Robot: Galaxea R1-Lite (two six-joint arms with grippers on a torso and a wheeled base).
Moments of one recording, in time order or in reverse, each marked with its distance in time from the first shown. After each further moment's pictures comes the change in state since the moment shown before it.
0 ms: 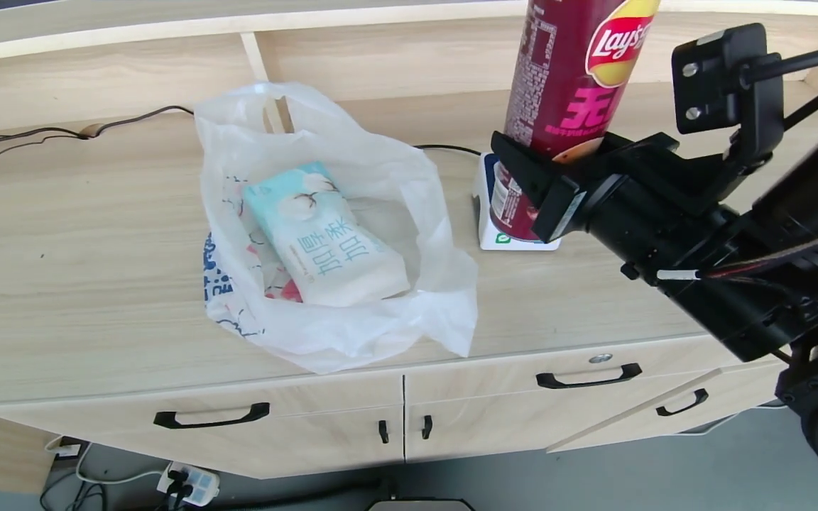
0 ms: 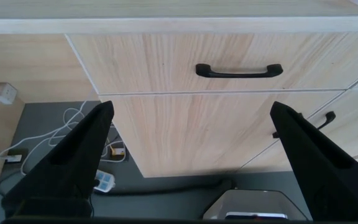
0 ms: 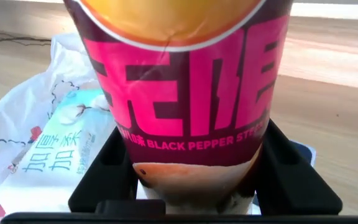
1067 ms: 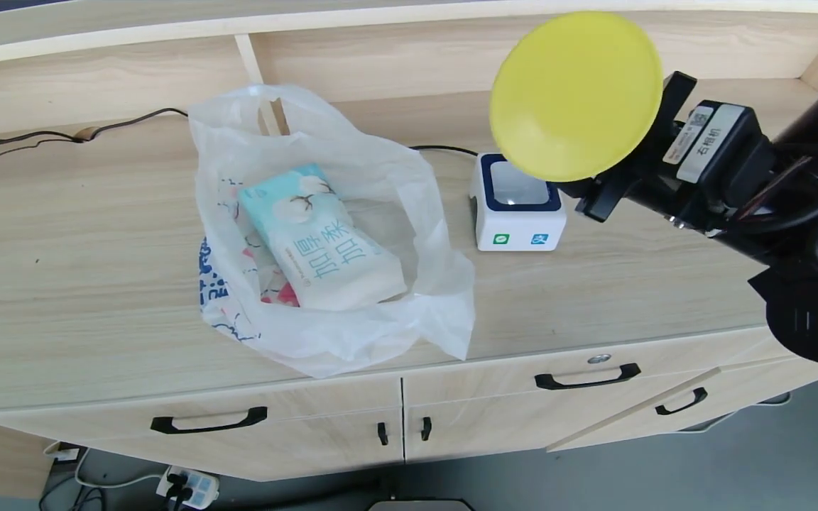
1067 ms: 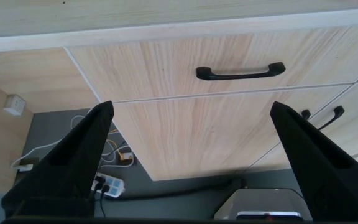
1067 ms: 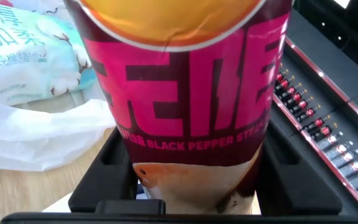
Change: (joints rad) left arm 0.000 0.000 0.000 -0.002 0.000 0.057; right arm -0.299 0.107 -0.173 -0.029 0.810 -0.717
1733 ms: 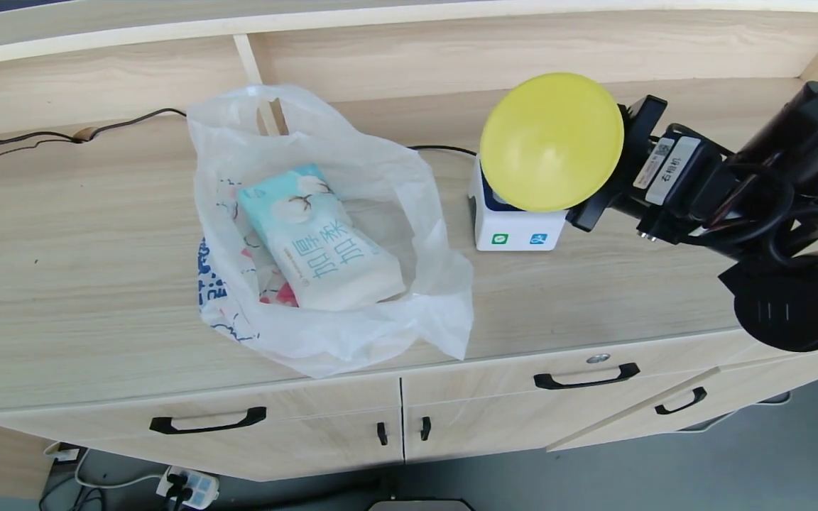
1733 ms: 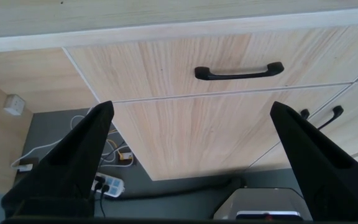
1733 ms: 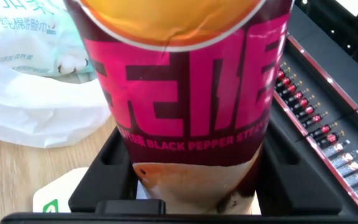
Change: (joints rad) left arm 0.000 0.000 0.000 0.001 -0.001 -0.001; right arm -0.038 0.071 -0.044 0.001 0.067 -0.032
